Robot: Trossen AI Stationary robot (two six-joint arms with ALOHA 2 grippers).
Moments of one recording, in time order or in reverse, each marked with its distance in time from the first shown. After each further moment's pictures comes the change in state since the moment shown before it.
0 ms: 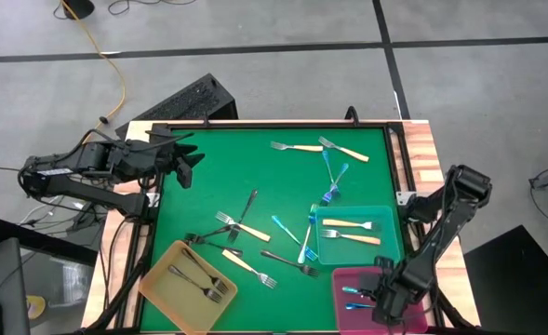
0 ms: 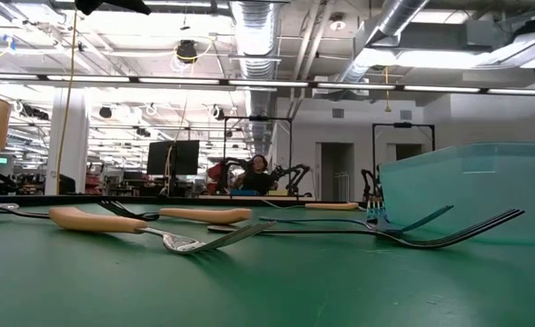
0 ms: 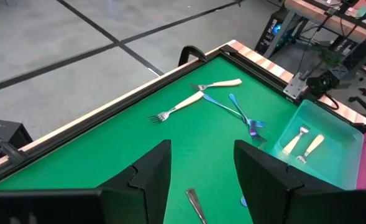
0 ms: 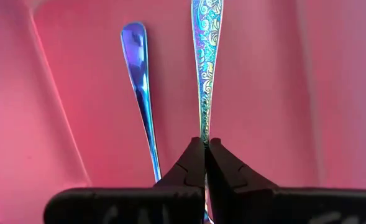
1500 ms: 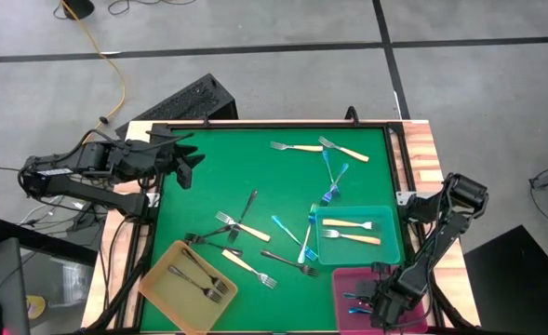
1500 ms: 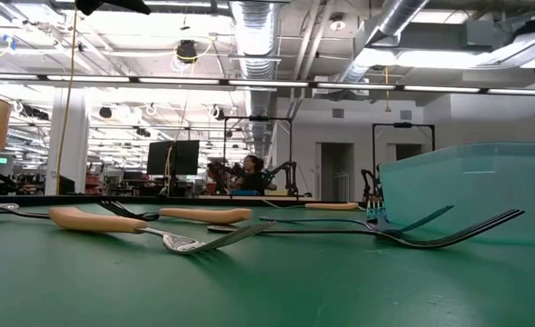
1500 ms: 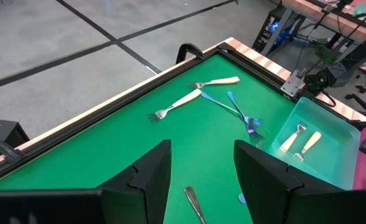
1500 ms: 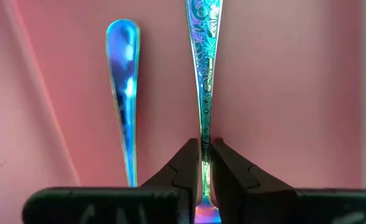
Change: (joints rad) left arm 0.000 0.000 0.000 -0.001 0.018 0.002; right arm 0.010 0.092 0.000 0.086 -0.045 -0.026
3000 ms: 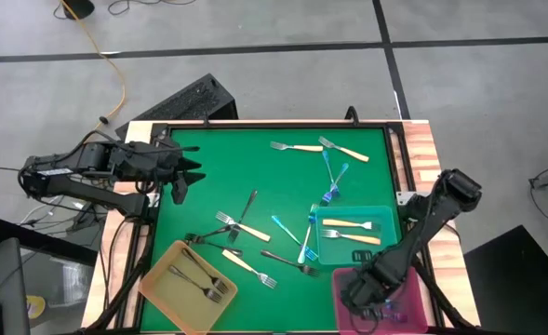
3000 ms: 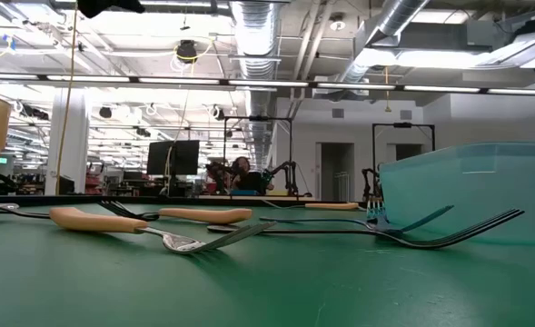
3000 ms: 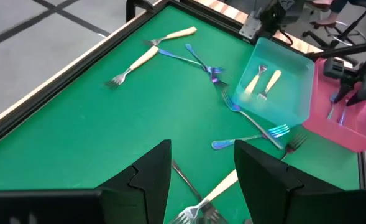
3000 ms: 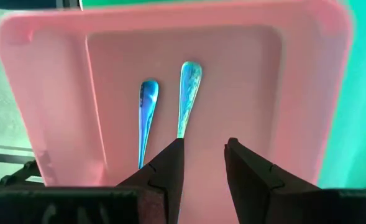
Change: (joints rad) left arm 0.000 0.000 0.000 -0.064 0.254 0.110; right arm -0.242 -0.008 0.298 -0.373 -0.129 -0.422
